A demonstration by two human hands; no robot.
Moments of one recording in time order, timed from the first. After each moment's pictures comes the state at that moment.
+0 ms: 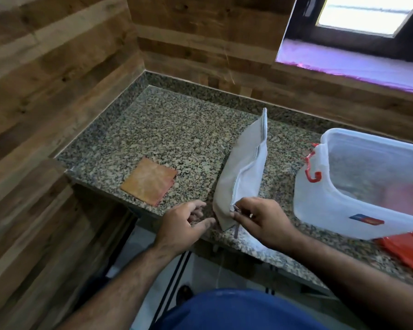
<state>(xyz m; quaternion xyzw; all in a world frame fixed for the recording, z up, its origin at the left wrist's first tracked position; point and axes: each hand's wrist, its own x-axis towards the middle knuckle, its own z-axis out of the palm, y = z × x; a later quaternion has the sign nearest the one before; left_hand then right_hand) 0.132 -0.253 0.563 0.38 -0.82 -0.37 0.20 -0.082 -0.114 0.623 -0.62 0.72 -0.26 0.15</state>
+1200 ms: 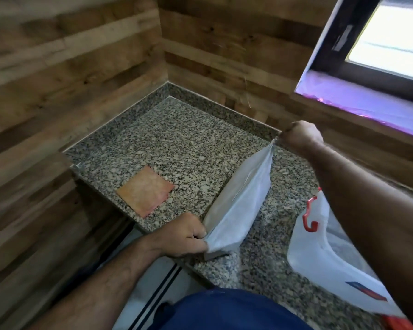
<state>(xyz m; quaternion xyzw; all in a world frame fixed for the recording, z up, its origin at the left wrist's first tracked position) 0.063 -0.279 0.580 0.18 -0.87 -0.45 0.06 -0.313 -0.302 0.706 -0.38 0.91 -0.13 0.12</state>
